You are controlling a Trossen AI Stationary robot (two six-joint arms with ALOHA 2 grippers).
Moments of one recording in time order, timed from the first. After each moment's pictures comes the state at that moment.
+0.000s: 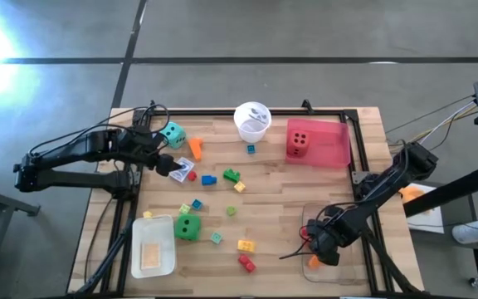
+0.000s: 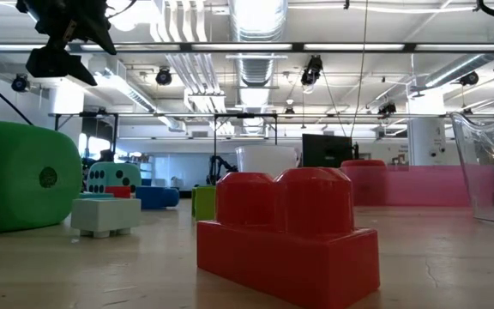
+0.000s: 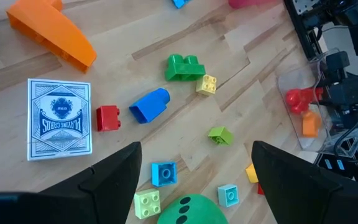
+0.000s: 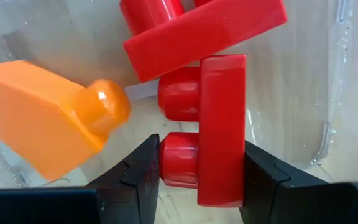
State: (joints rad) left arm 0.24 0.76 0.87 -0.94 0.08 -0.87; right arm 0.73 1.57 0.90 -0.89 -0.09 1.05
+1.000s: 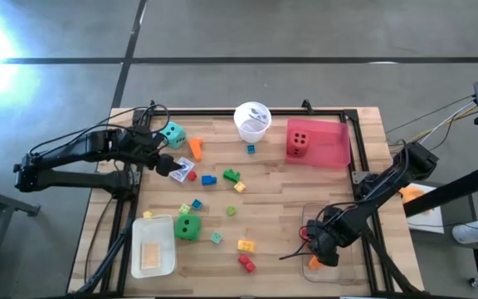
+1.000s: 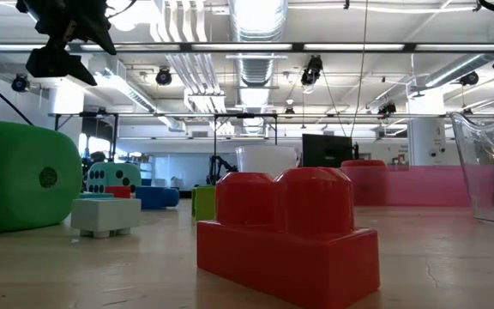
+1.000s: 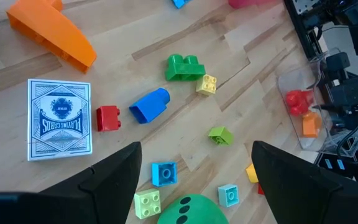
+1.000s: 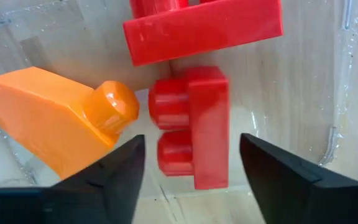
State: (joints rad) left arm 0.24 0.76 0.87 -0.94 0.08 -0.87; right arm 0.73 1.56 0.91 -0.88 -0.09 1.05
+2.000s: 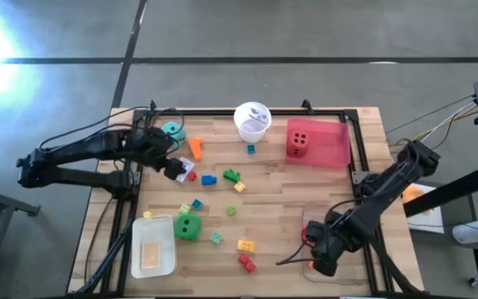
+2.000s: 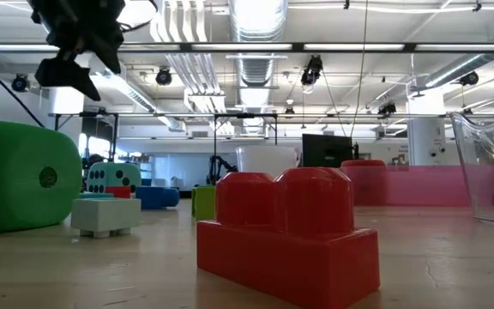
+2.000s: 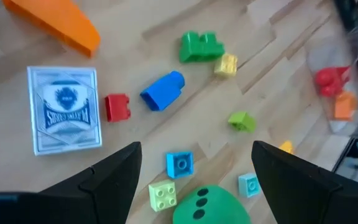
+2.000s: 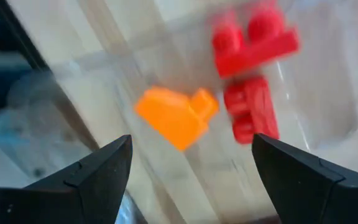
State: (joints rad) left arm 0.24 0.89 0.87 -0.94 0.11 -0.82; right arm 0.75 1.54 1.21 -1.05 -0.05 1.25
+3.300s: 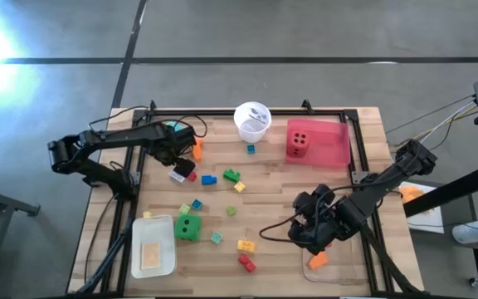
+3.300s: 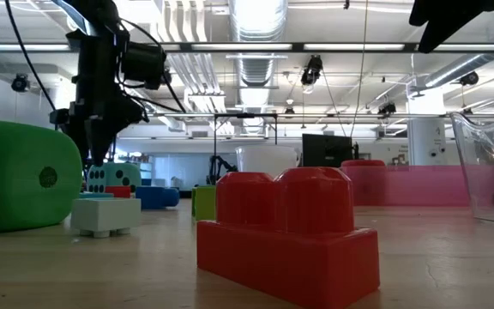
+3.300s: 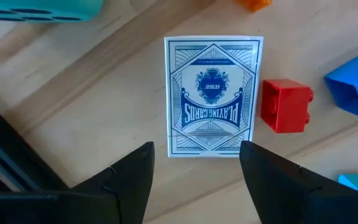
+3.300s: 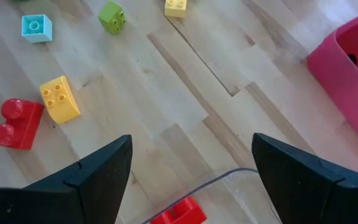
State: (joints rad) left arm 0.44 1.38 0.86 -1.06 -0.03 -0.57; right arm 0.63 1.56 1.37 -1.20 0.52 1.25
